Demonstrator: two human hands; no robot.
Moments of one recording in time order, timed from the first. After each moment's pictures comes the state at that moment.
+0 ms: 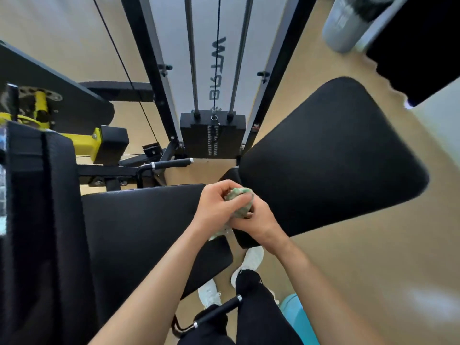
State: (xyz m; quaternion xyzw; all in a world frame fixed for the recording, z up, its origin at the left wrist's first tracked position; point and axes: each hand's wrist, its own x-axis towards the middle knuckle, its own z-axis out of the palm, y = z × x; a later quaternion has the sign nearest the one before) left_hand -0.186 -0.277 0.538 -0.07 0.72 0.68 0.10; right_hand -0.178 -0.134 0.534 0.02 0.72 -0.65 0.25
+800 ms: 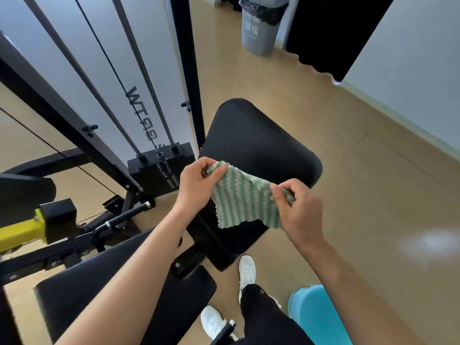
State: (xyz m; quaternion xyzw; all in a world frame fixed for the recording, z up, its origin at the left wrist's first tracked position) left_hand -0.291 -0.161 0.596 0.03 0.80 0.60 0.09; right_hand -0.175 0.041 0.604 0.13 0.90 -0.36 -0.22
